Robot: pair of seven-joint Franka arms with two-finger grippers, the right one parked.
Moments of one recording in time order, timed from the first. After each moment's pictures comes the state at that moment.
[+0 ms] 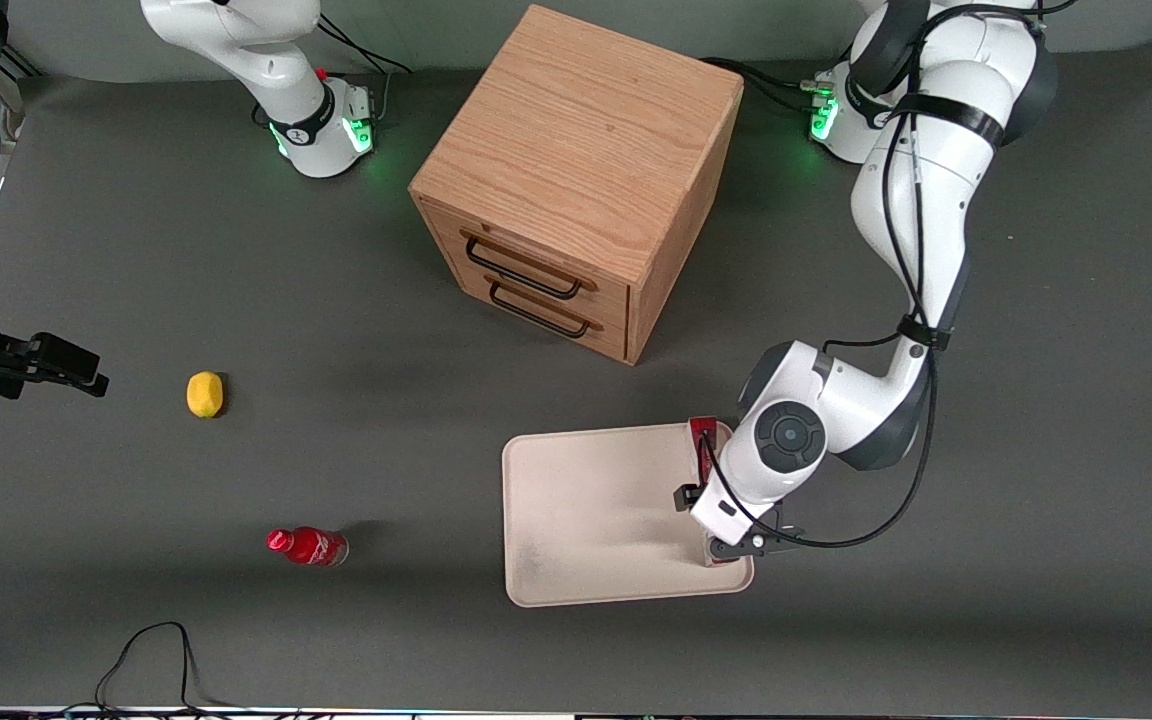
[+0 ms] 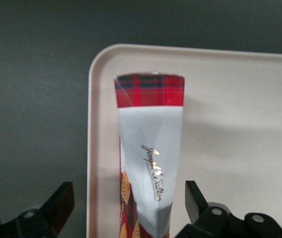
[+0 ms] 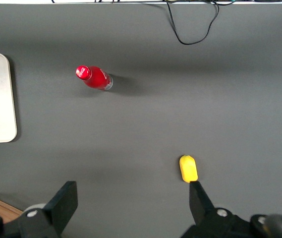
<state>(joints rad) -0.27 0.92 -0.24 -1.17 0.20 2.15 -0.64</state>
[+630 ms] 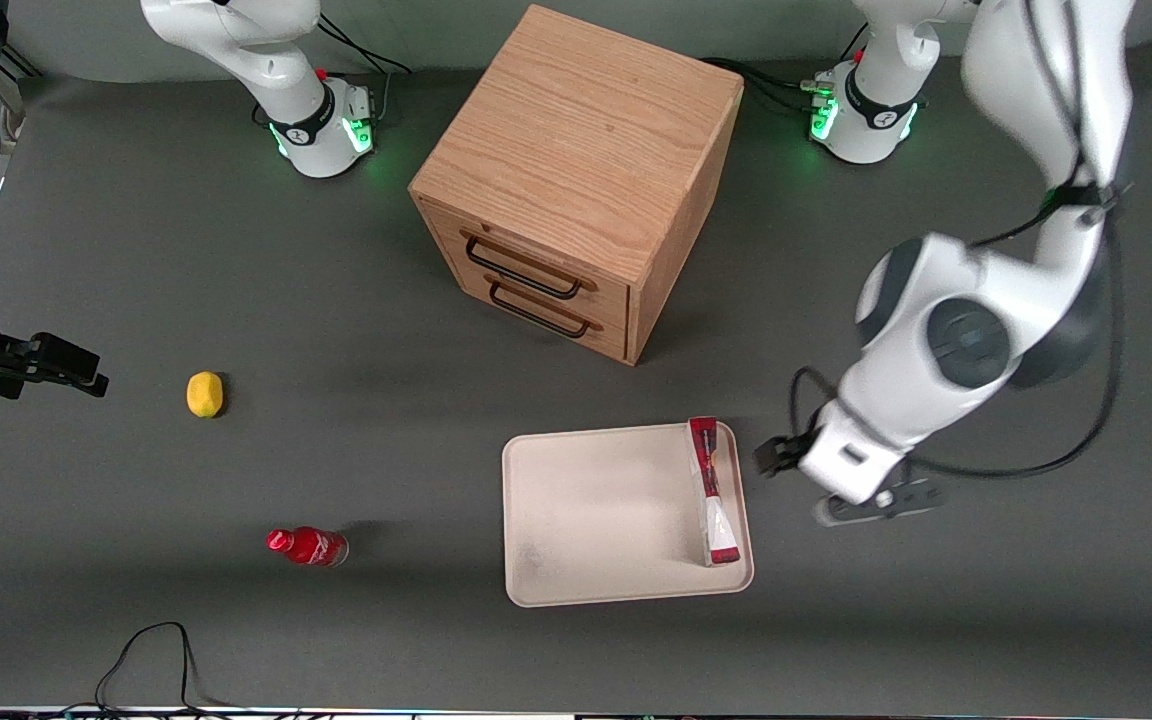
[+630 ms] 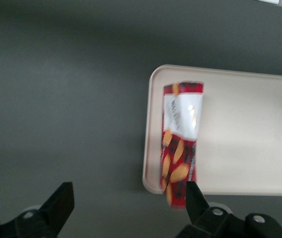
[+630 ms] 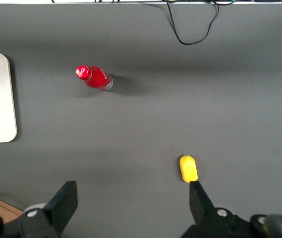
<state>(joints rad) -0.08 0.40 -0.25 -1.51 0.01 1.98 -0.47</state>
